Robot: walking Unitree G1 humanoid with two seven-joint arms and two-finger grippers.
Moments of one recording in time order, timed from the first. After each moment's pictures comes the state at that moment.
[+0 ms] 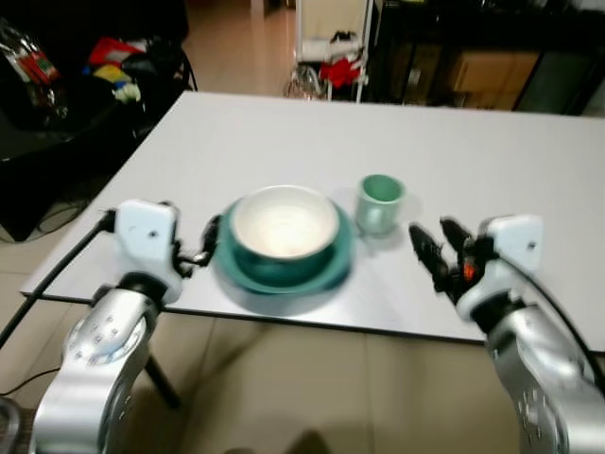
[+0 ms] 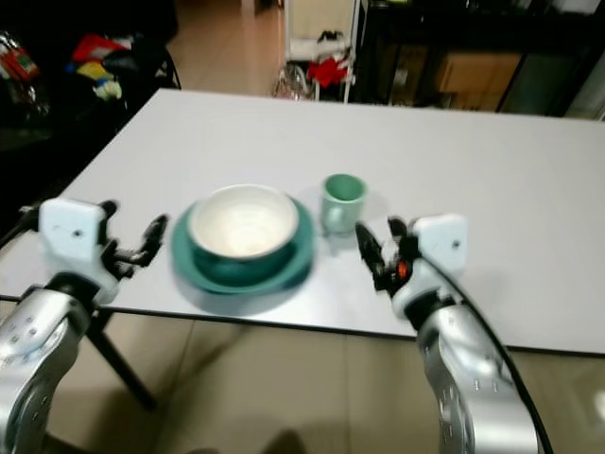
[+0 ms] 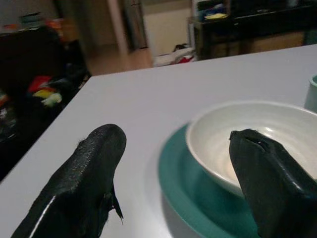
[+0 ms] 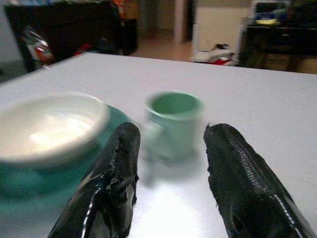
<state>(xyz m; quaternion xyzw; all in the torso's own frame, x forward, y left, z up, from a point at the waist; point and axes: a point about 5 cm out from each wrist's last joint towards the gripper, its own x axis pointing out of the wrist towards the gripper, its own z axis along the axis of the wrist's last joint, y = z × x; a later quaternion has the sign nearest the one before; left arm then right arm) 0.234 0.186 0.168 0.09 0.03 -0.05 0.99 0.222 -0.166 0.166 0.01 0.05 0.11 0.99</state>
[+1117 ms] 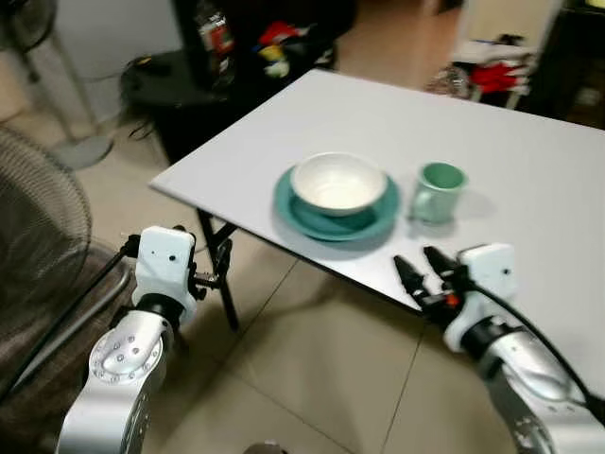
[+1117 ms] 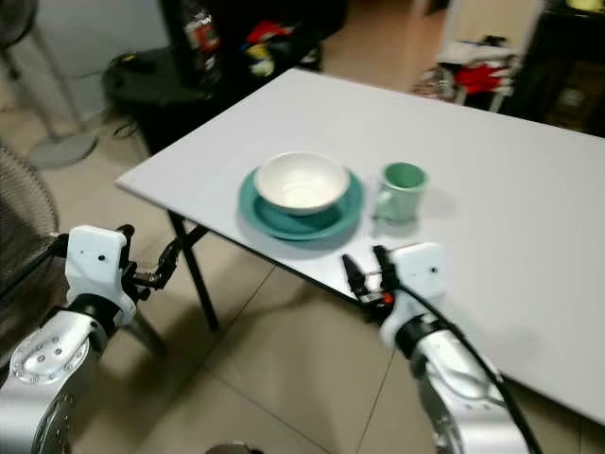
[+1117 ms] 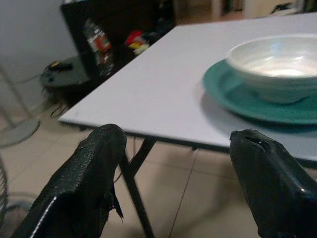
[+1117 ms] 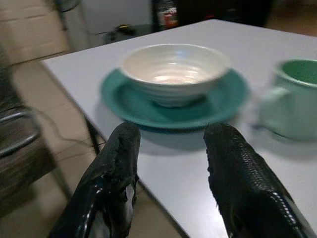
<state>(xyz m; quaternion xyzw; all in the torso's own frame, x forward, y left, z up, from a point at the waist) 0.234 0.174 0.143 0.09 0.06 -0.07 0.99 0.211 -0.150 0.151 0.00 0.08 0.17 0.98</state>
